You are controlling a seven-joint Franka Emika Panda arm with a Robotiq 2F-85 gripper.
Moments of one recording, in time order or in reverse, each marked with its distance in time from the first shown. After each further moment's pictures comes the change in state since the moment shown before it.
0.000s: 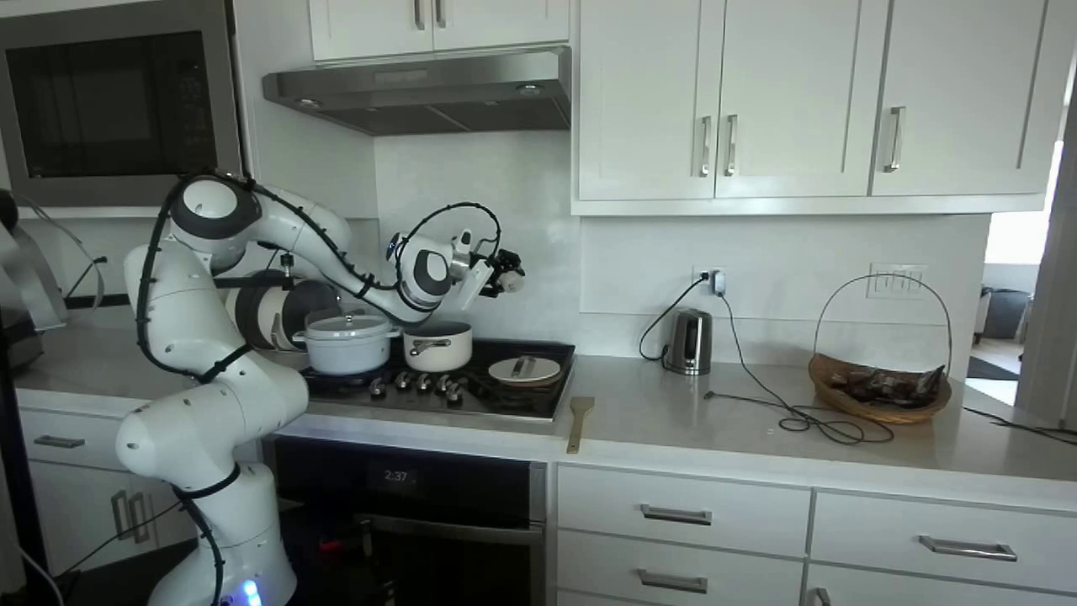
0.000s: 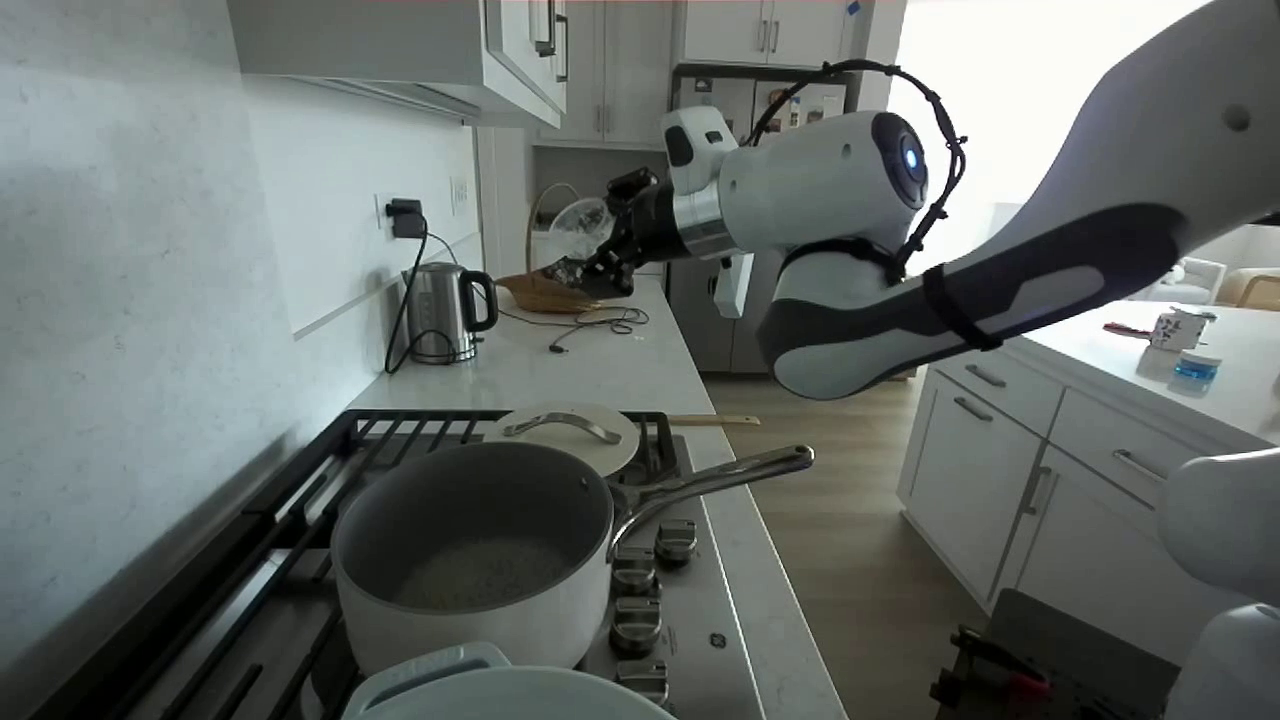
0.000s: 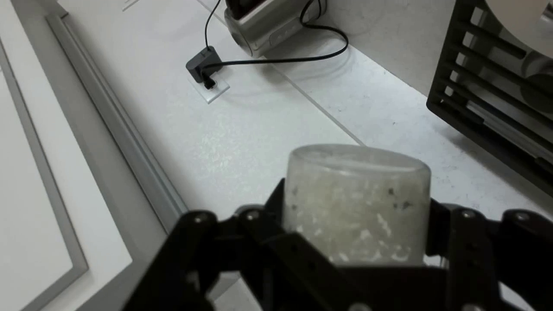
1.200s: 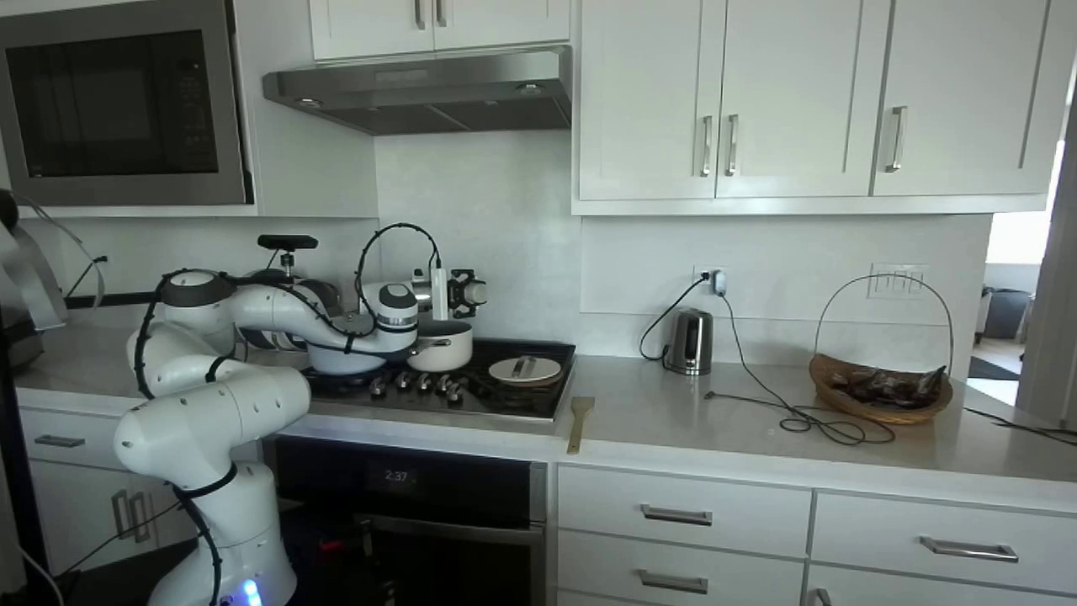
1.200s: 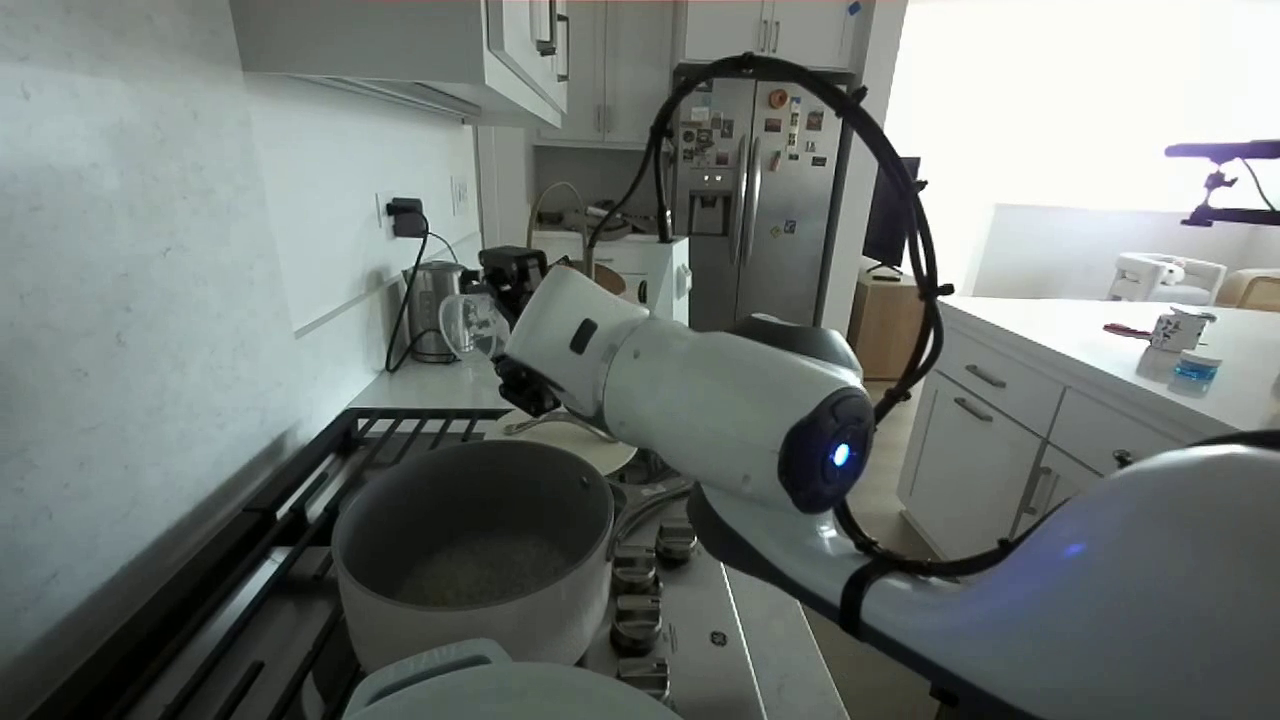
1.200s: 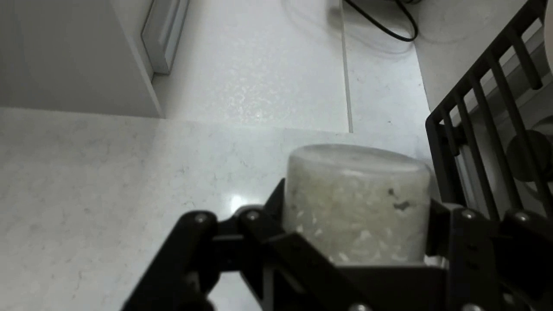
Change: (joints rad) arm -0.096 -0.786 0.231 0.056 0.195 0.000 -0.111
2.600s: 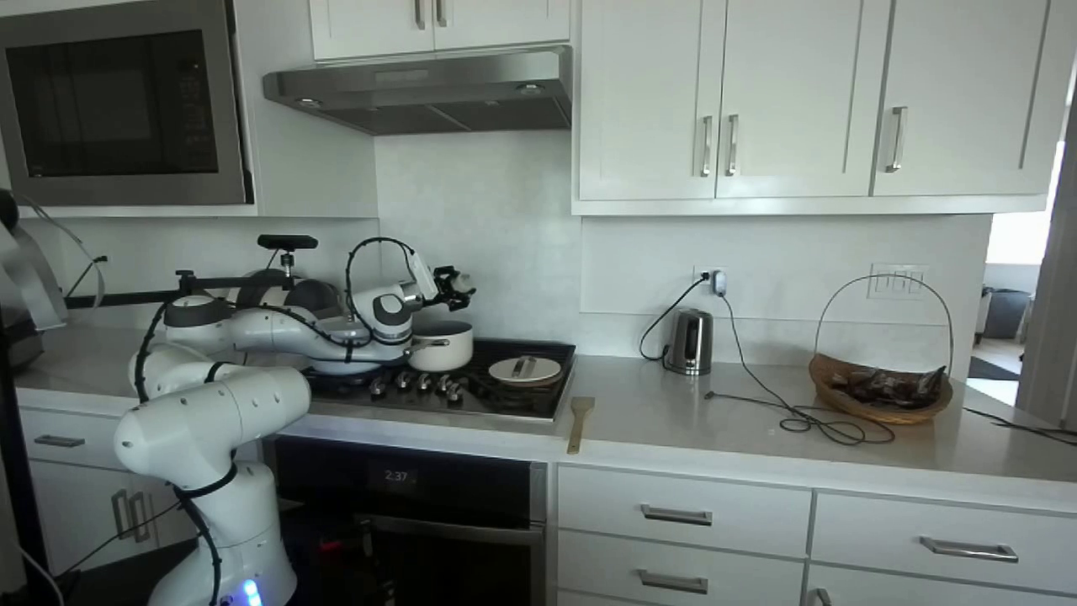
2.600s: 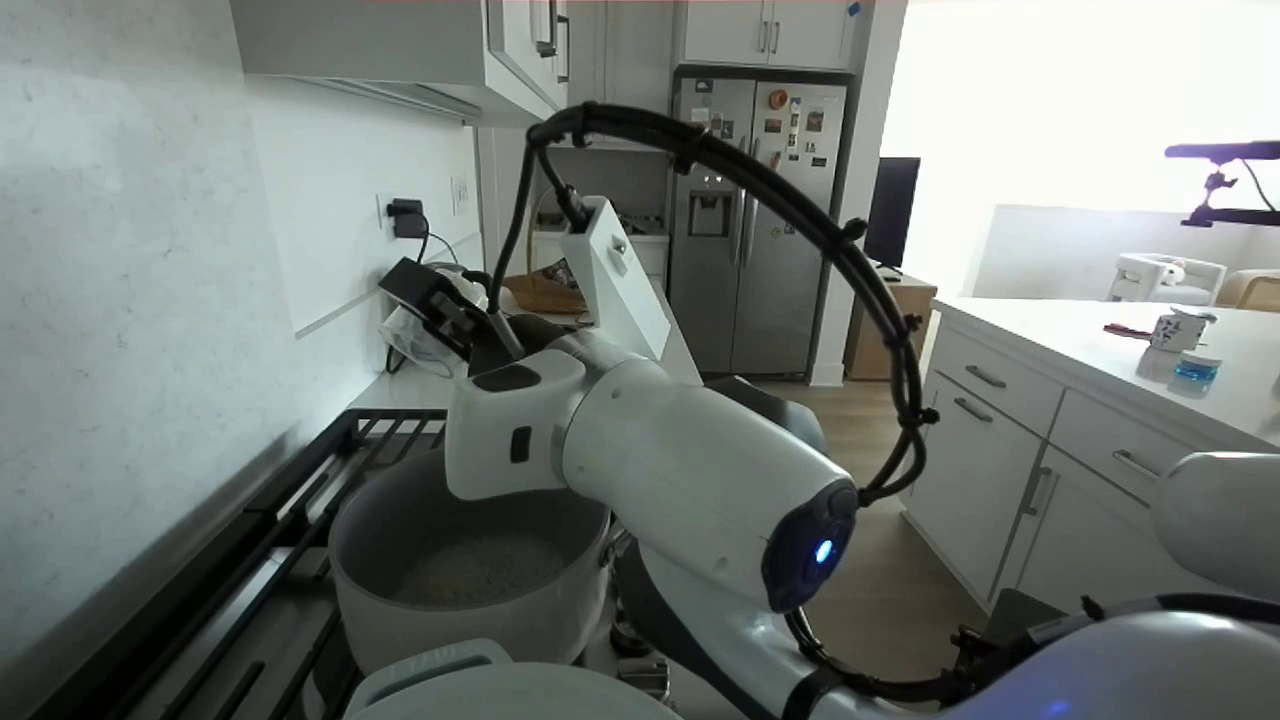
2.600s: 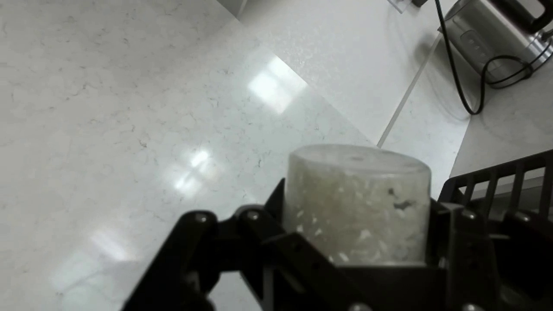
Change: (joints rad) arm 0.004 -0.157 0.058 0.089 0.415 0.000 -0.866
